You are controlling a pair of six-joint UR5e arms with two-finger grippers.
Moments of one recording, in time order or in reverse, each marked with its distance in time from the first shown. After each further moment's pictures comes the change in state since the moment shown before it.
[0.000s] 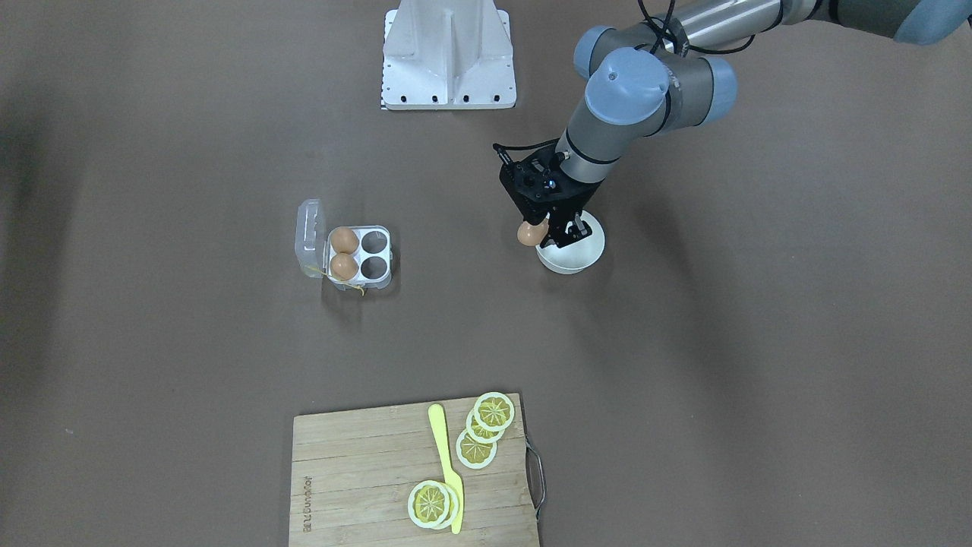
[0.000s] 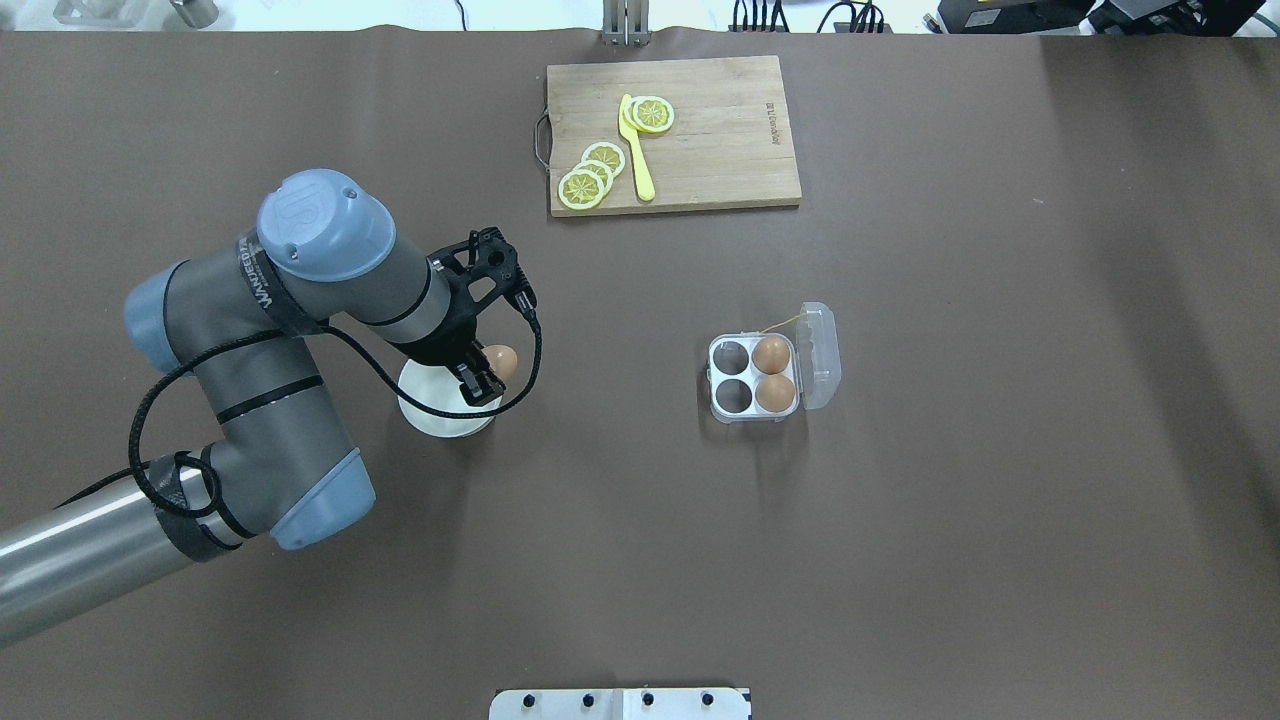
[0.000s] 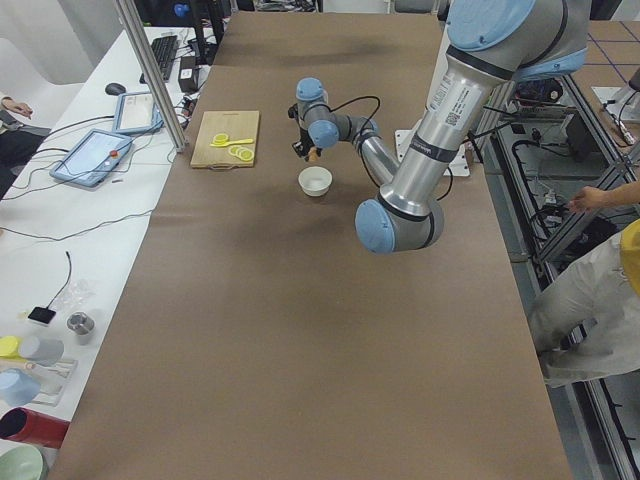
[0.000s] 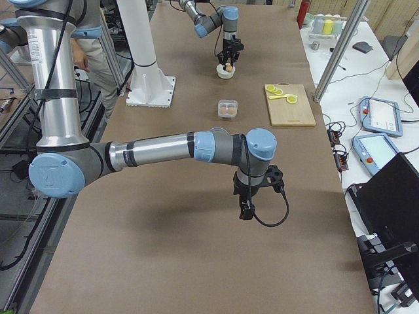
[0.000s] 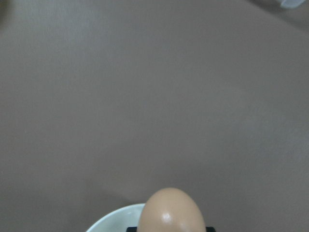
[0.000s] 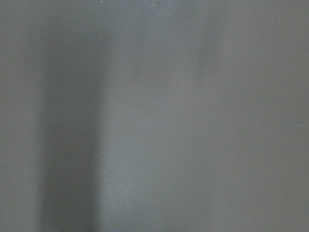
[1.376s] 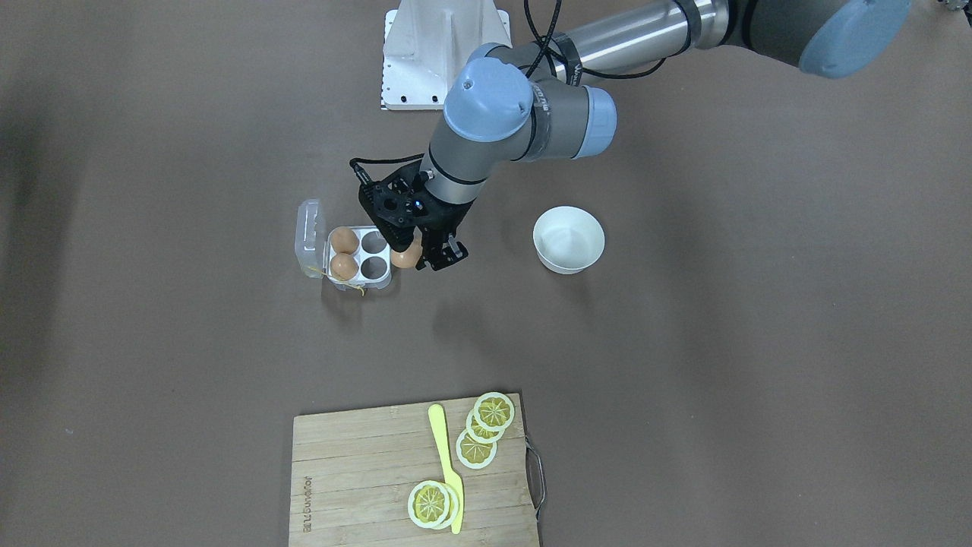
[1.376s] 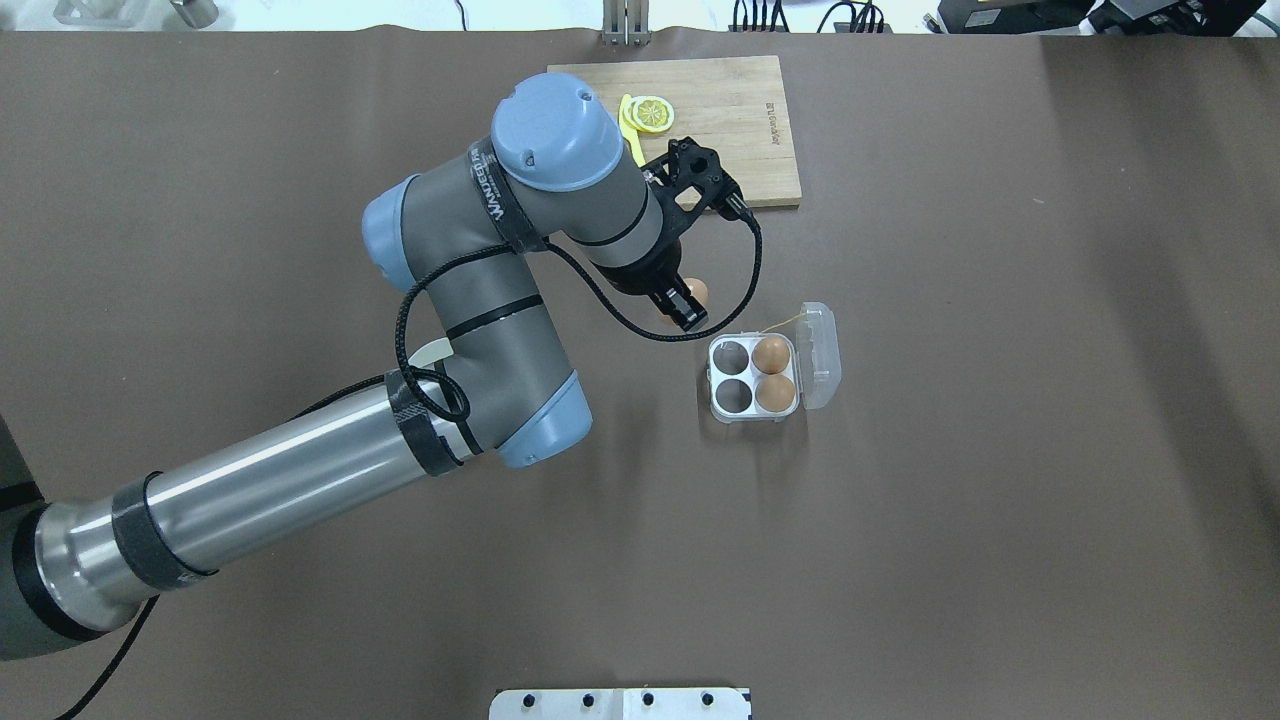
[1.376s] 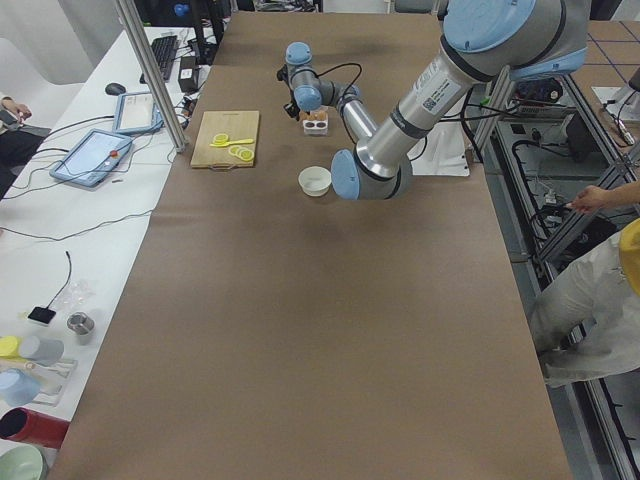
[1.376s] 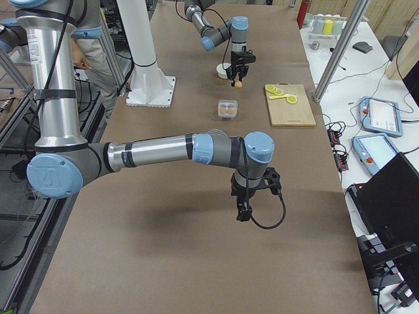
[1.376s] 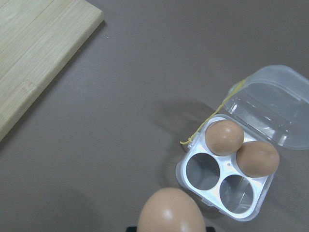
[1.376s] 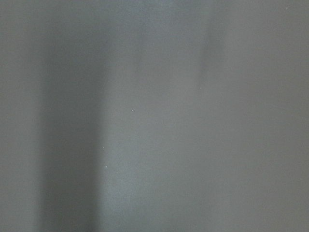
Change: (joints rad) left arm 0.039 -0.371 0.369 -0.137 0.004 -0.200; right arm -0.008 -0.014 -0.001 0.005 0.005 0.000
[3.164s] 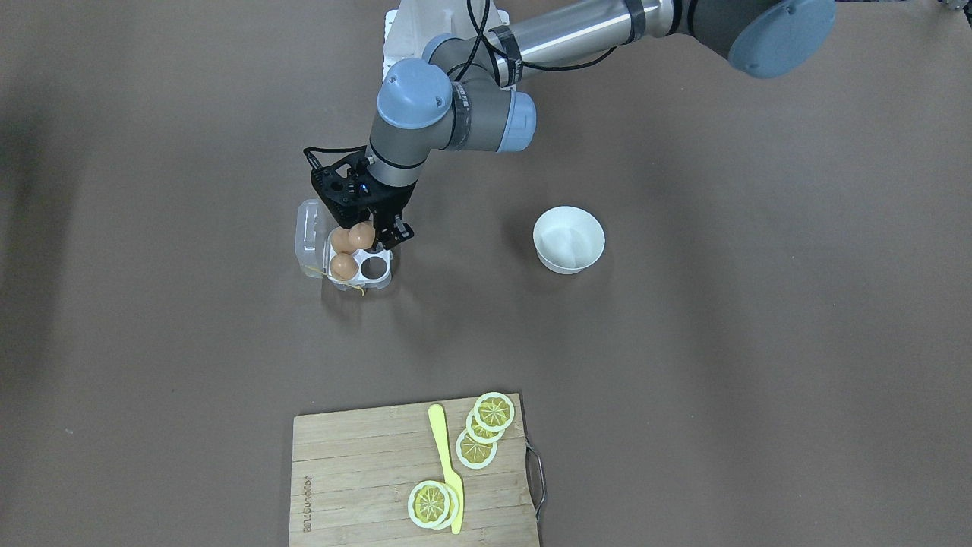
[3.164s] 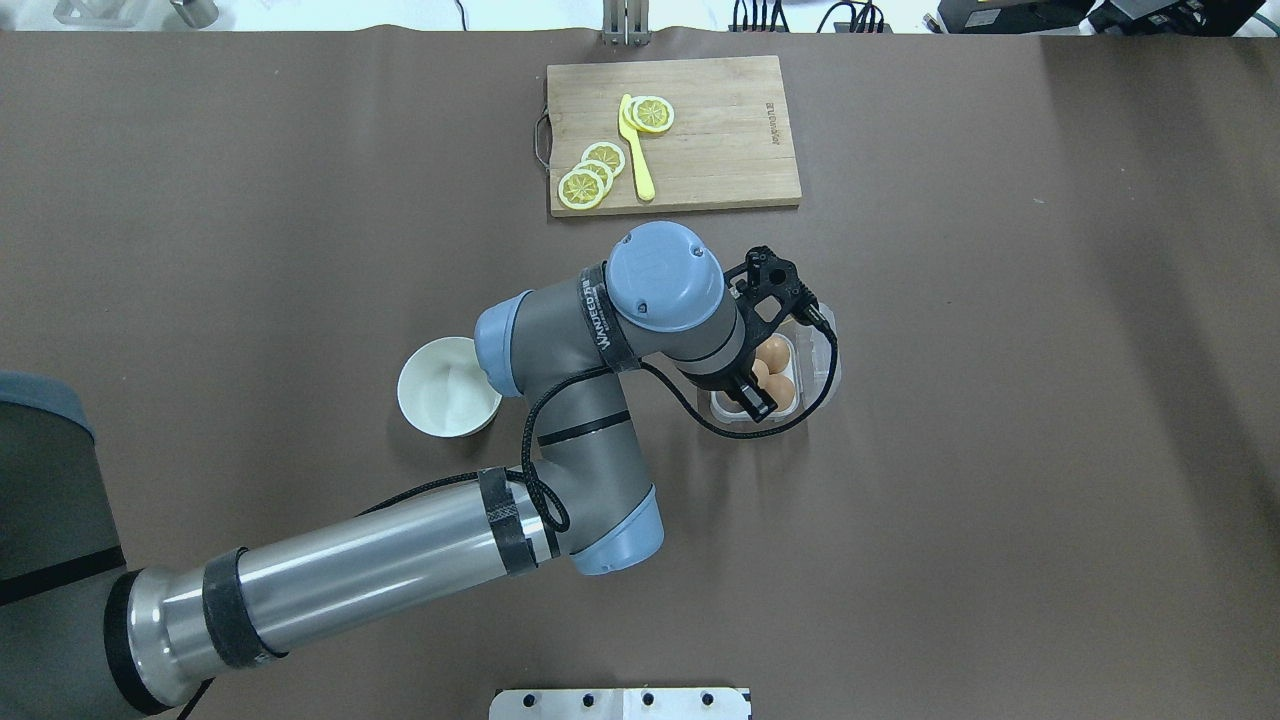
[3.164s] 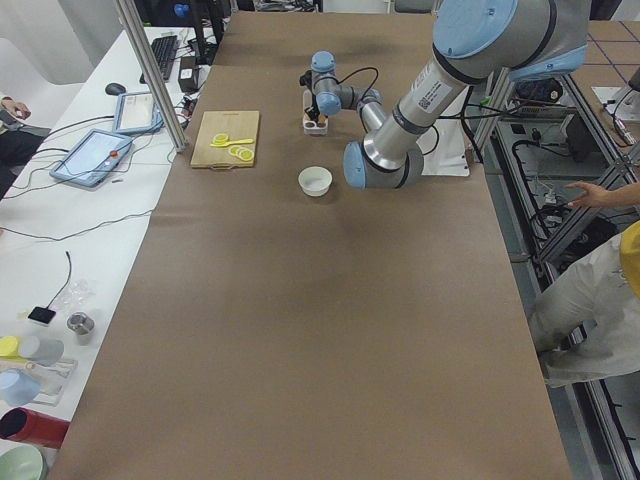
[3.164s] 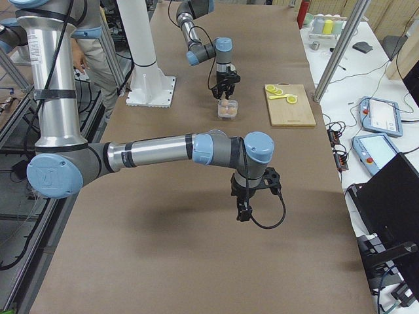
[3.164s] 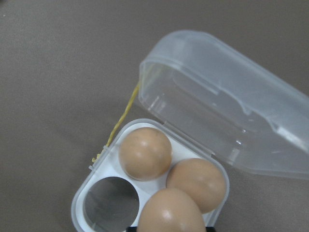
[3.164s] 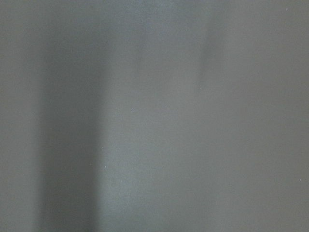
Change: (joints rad) left arm 0.147 -0.064 0.122 -0.091 0.153 -0.070; right arm -0.002 -0.001 0.001 0.004 -0.002 0.000
